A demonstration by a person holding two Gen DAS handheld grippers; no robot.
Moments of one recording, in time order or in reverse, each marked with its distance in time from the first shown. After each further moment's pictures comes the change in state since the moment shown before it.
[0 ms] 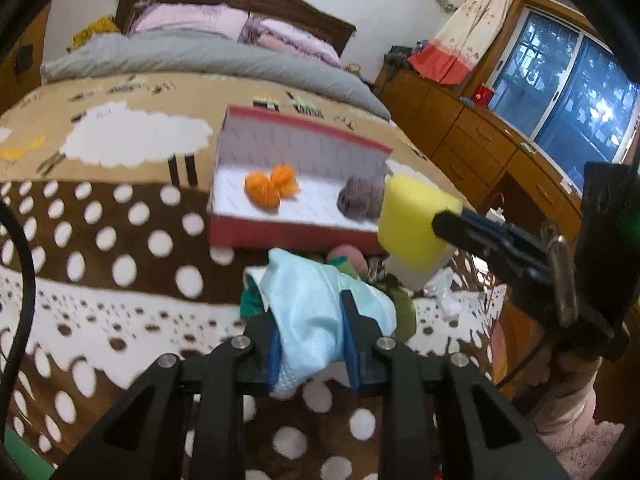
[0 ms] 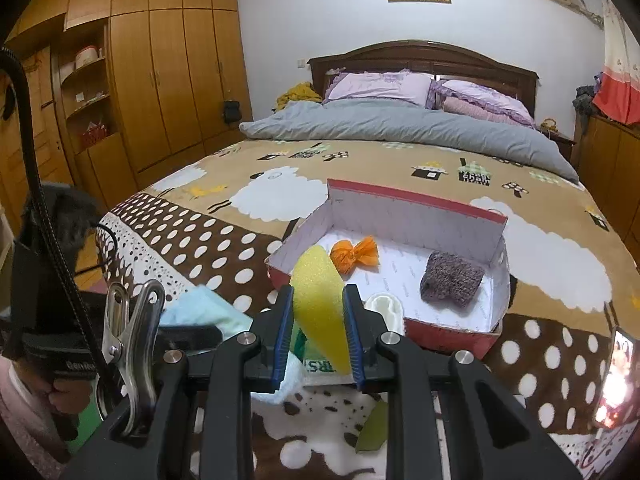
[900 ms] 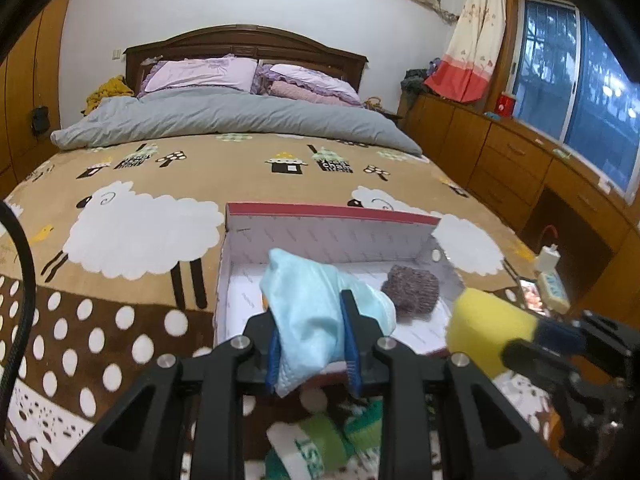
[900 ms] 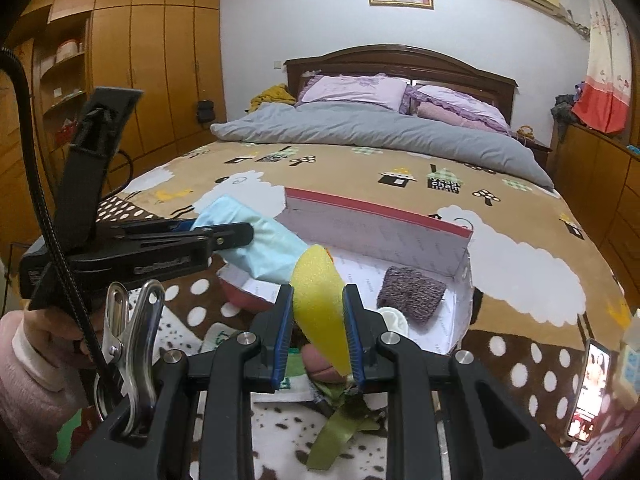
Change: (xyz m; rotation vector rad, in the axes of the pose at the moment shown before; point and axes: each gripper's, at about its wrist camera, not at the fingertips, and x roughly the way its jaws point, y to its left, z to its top) left arm 0.076 -0.013 0.084 0.107 -0.148 0.175; right arm 0.007 -0.023 0.013 -0.008 -0.004 -0.115
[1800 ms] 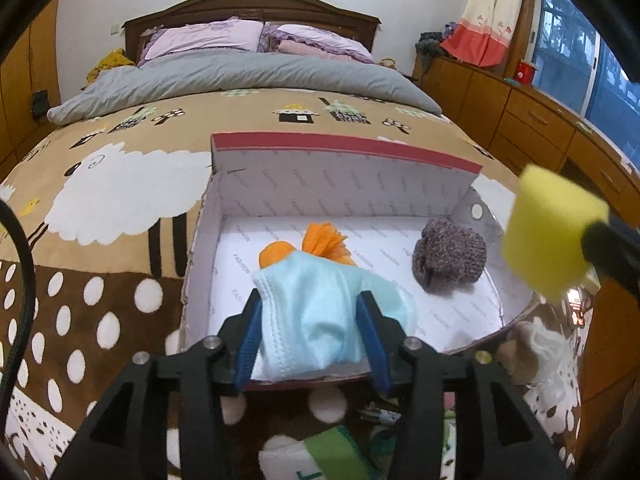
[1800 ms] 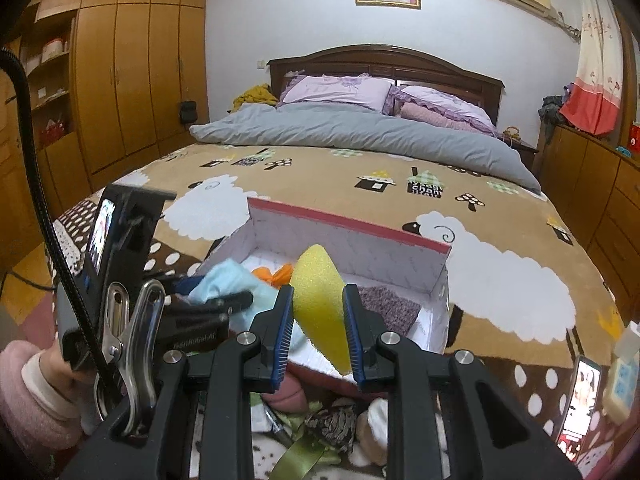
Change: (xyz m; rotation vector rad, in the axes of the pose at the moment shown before) left arm 0.069 -0.002 -0.025 0.005 0.135 0.045; right arm 0.024 -0.026 0.020 0.008 -0.003 -0.052
